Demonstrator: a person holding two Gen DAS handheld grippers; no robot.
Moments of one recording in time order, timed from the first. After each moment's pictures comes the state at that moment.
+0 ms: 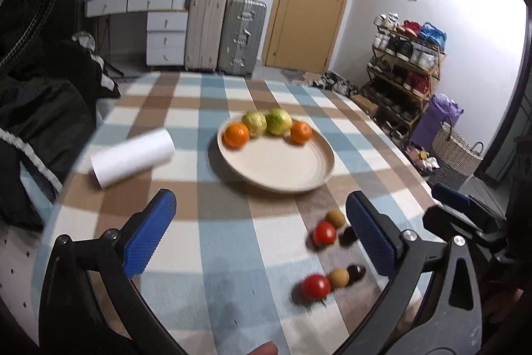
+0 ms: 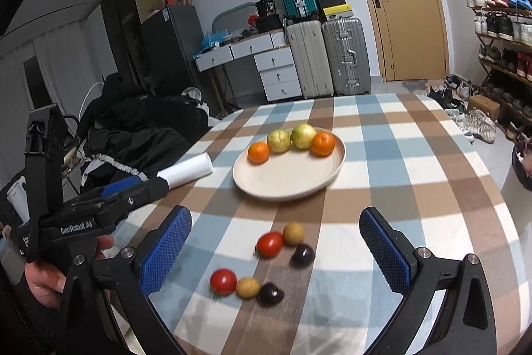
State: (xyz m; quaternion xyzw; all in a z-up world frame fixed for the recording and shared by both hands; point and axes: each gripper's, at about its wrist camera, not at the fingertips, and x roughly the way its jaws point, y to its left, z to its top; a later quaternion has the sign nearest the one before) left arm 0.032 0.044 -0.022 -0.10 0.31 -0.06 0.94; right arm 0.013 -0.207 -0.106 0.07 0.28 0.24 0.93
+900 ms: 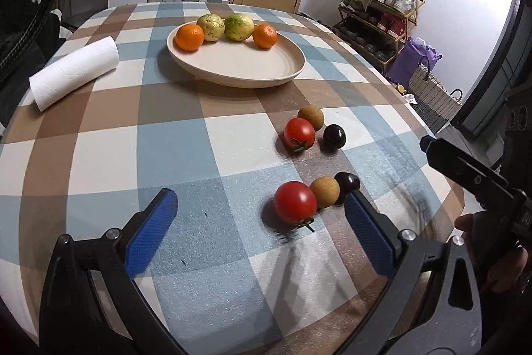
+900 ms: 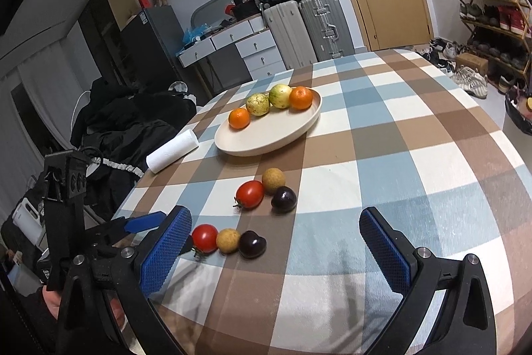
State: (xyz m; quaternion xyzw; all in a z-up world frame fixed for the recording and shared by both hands) left arm 0.036 0.008 -0.106 -0.07 0.42 -0.14 0.90; right arm -0.003 -0.232 -0.155 0.13 0.33 0.22 0.91
